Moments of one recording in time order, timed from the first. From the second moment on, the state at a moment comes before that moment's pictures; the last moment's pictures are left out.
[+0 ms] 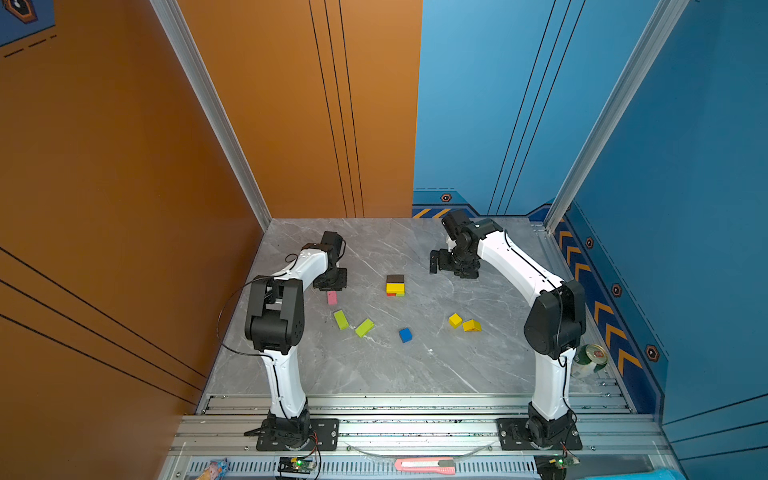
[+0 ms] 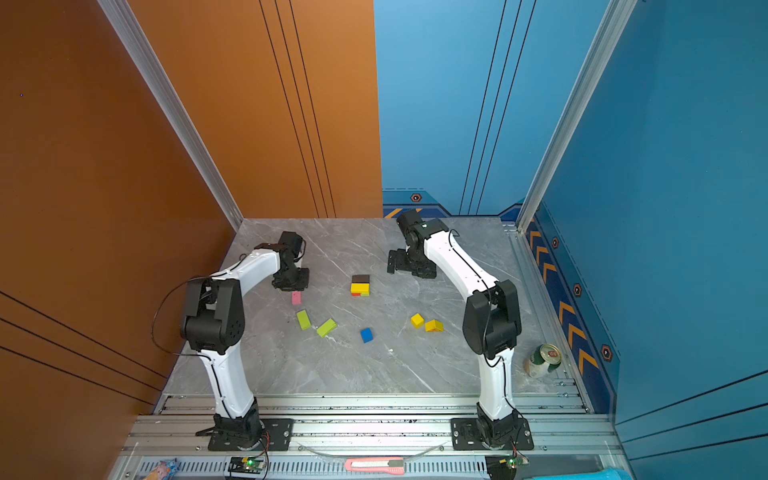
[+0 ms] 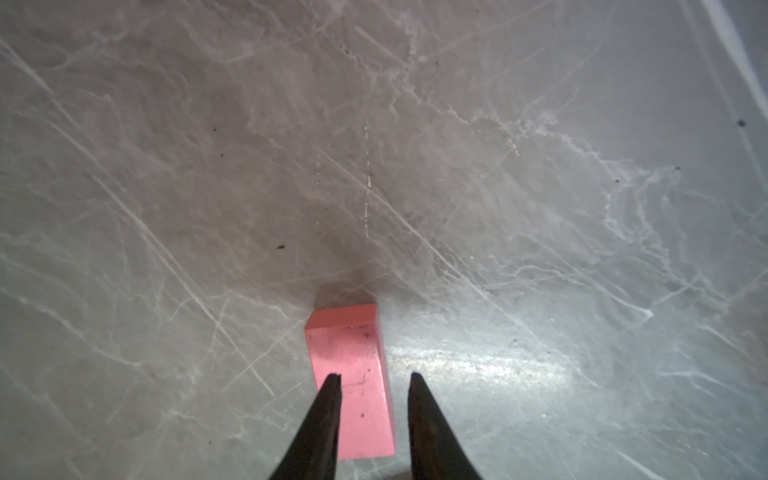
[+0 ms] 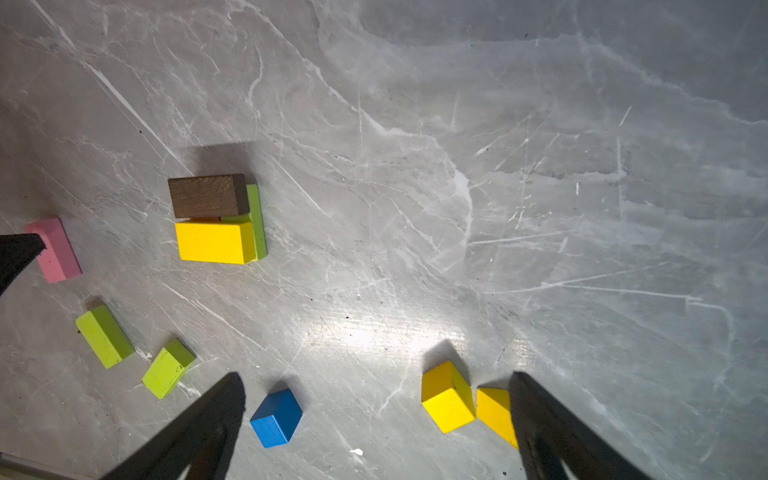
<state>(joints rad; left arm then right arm) -0.12 1.99 1.48 -0.82 -0.09 -0.18 0.44 2.02 1.91 -1.15 -0.08 0.49</state>
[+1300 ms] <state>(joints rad) -0.10 1.99 1.41 -0.84 -0.10 -0.30 0.47 1.89 1.82 -1.17 -0.05 0.47</state>
